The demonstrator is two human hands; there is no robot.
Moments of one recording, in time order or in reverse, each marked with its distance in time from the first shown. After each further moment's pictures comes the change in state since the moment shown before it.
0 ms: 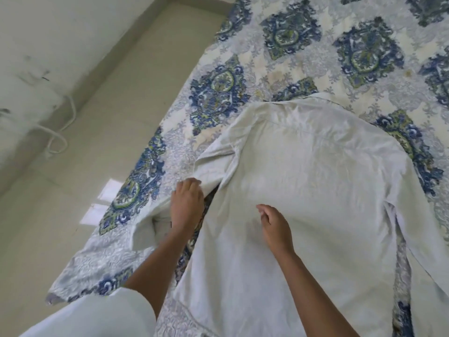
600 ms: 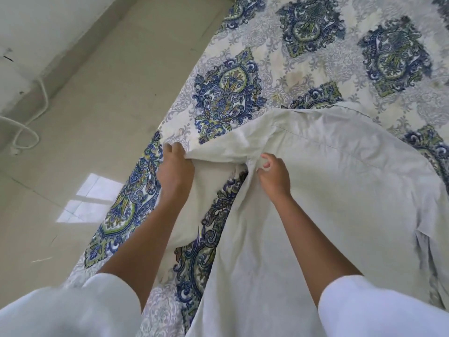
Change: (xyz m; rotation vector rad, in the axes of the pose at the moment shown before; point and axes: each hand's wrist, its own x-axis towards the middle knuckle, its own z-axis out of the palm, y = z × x) left_hand 0.142 -0.034 -0.021 -0.145 0.039 -0.360; right_hand 0.170 -0.092 0.019 -0.074 0.106 0.100
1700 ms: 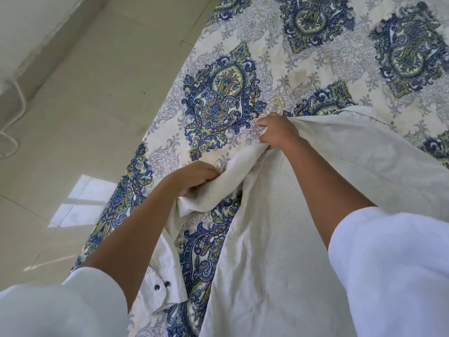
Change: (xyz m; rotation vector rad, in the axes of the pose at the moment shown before) left_hand 0.070 0.029 0.046 -0.313 -1.042 -0.074; right_hand 0.154 -0.051 -0.030 -0.509 -0.199 -0.213
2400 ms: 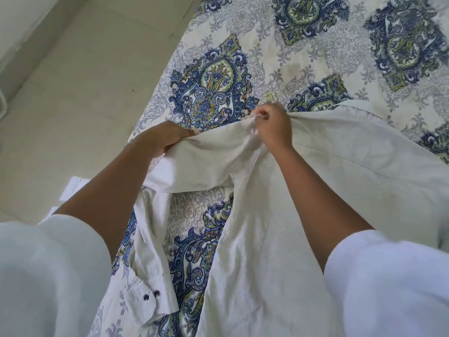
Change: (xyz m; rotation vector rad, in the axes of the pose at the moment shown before) left_hand 0.035 0.032 -0.067 -0.185 0.240 -0.003; right_hand -0.007 0.000 0.015 0.472 0.438 0.019
